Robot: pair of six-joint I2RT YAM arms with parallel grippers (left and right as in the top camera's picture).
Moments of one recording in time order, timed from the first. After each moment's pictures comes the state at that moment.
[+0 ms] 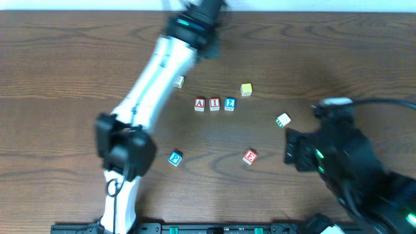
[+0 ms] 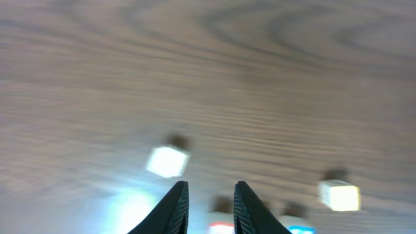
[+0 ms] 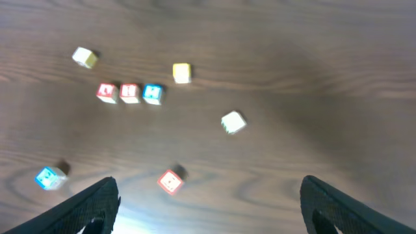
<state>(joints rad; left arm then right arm) -0.40 2.14 2.22 -1.16 -0.16 -0.44 0.64 0.96 1.35 -1.25 0.37 0.48</state>
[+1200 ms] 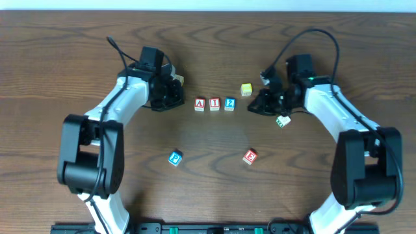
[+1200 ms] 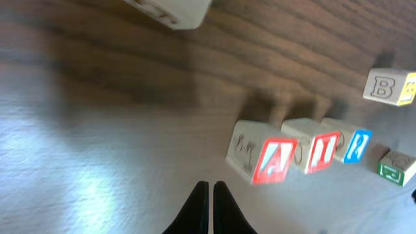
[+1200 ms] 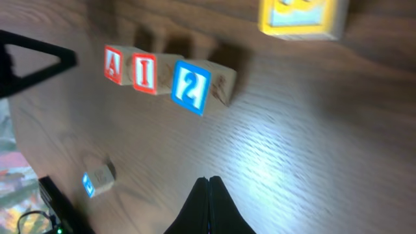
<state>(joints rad) -0.21 1.95 1.28 -0.61 0.45 -0.46 0.13 1.86 1.18 -0.63 -0.66 0.15</state>
